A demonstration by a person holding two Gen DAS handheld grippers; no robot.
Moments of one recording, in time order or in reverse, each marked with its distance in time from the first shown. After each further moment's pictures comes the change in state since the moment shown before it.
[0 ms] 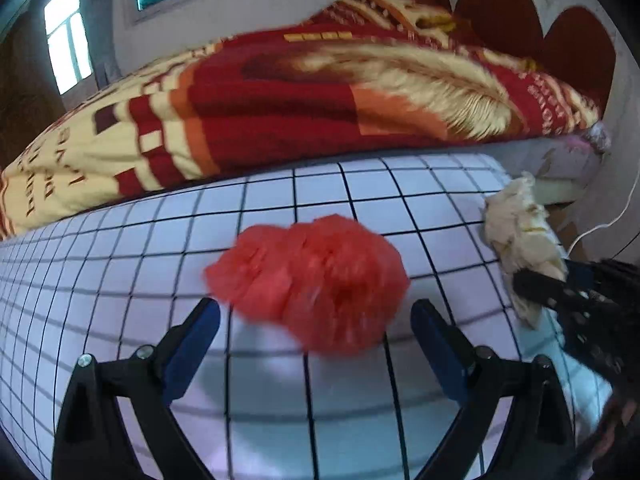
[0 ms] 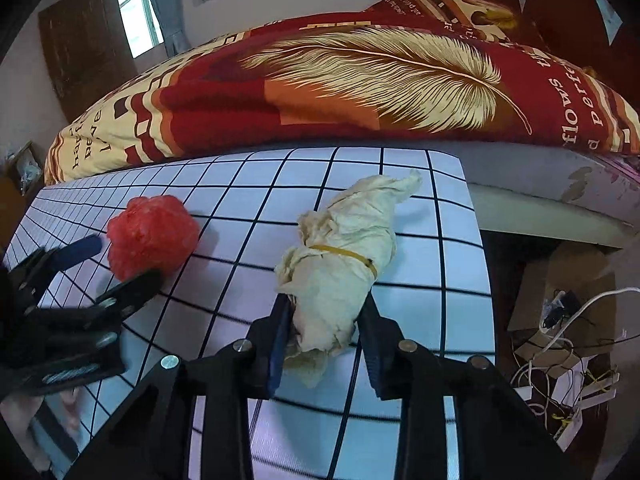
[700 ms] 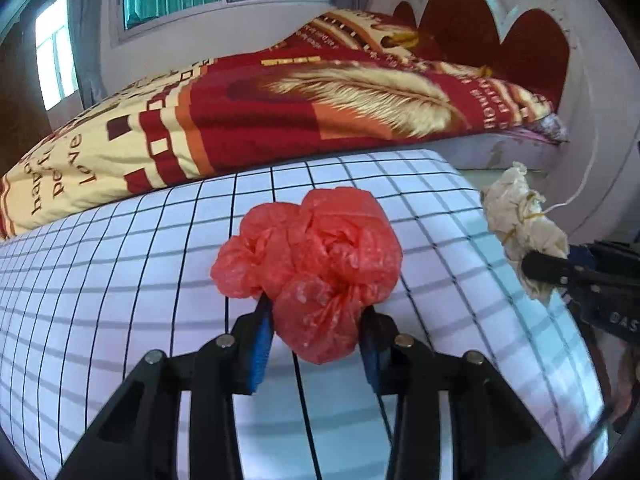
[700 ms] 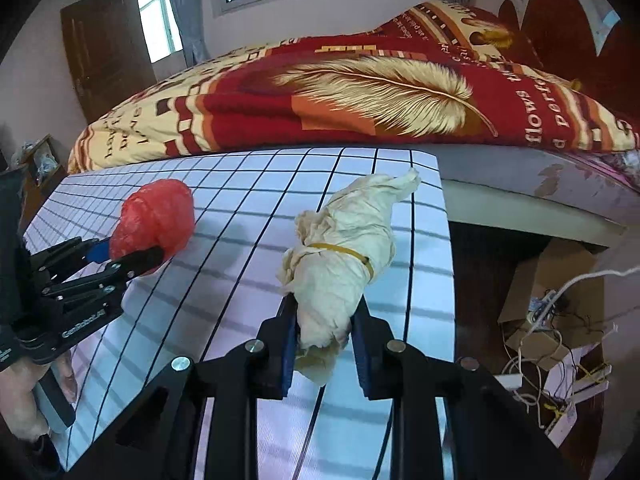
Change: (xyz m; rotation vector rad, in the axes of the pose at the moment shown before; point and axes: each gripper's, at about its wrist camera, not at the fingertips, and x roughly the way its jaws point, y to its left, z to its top) left arm -0.092 -0.005 -0.064 0.034 -0.104 -0.103; right arm -0.086 0.005 -0.060 -0.033 -0.065 0.020
